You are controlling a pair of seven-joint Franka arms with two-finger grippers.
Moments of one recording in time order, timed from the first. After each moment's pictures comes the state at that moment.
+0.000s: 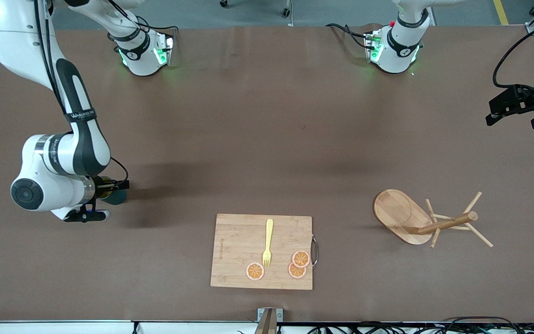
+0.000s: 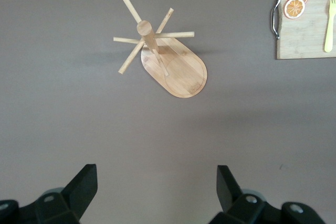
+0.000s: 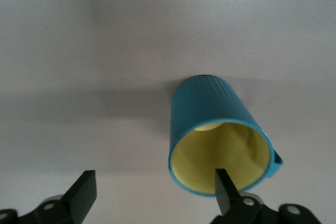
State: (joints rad) left arm 0.03 0.03 -0.06 -1.45 -0.03 1.53 0.04; right arm 0.11 0.56 -0.10 -1.67 0.06 1.88 -0.05
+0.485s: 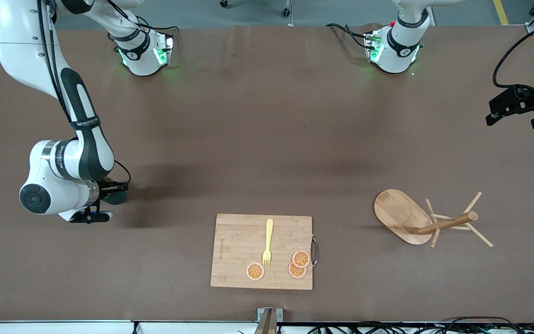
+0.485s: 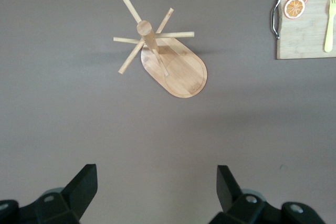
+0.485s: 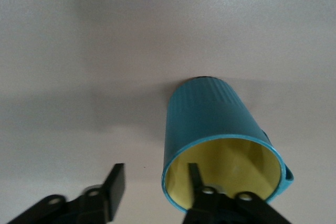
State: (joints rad) left arm 0.03 0.03 -0.06 -1.45 -0.03 1.53 0.04; right arm 0.10 0.59 -0.10 -1.67 0.06 1.89 -0.05
